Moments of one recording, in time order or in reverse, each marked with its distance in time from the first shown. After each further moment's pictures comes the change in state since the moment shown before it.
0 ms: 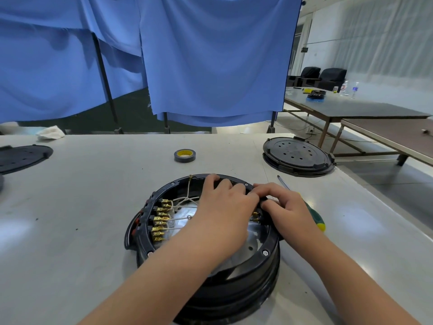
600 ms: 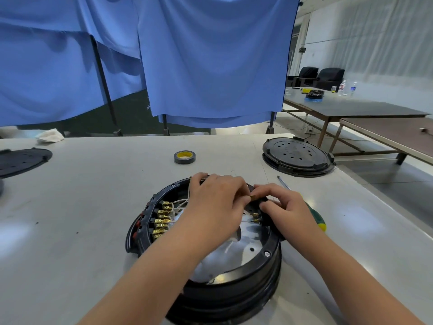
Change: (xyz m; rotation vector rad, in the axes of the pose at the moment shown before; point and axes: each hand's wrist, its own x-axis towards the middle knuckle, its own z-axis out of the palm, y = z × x) left_hand -0.003 -0.018 -0.005 -0.414 0.164 -0.090; right_hand -0.002 -0.004 0.001 0.015 0.010 0.034
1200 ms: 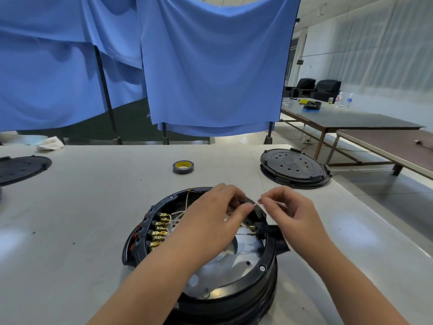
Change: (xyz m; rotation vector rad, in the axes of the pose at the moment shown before) left_hand -0.003 -0.007 0.001 -0.299 0.001 0.000; right_hand 0.004 -0.009 -0.014 -0.090 0.109 -0.045
